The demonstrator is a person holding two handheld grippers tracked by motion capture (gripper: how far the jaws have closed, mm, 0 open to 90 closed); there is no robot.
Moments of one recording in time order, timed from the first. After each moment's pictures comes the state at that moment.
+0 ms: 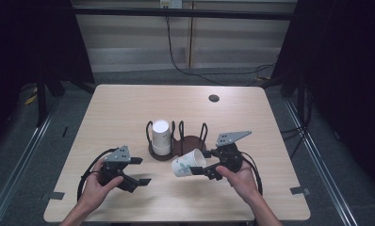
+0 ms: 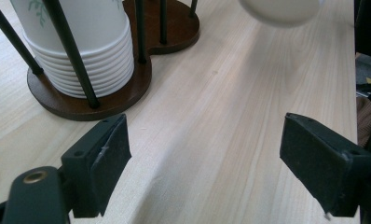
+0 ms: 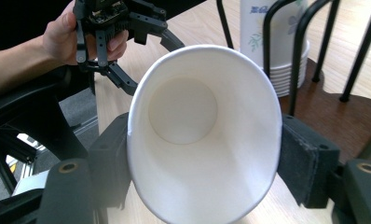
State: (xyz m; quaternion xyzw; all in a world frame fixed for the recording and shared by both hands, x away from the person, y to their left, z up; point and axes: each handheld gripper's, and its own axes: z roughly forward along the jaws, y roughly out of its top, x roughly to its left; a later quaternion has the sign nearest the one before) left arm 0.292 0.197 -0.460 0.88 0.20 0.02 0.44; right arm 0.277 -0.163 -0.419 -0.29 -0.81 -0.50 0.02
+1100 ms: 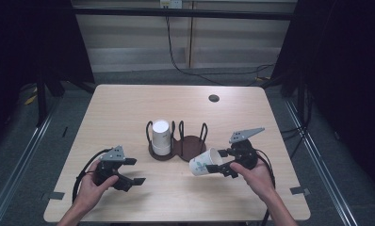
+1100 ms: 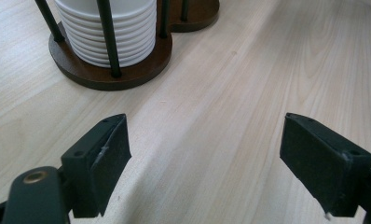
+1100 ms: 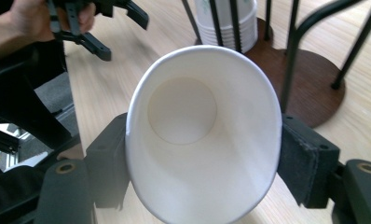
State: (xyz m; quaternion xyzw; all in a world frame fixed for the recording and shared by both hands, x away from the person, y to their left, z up) left arm 0.297 0.214 -0.470 0.88 0.22 0.02 0.43; right arm 0.280 -0.203 -0.416 -0.33 -0.83 -0.45 0.01
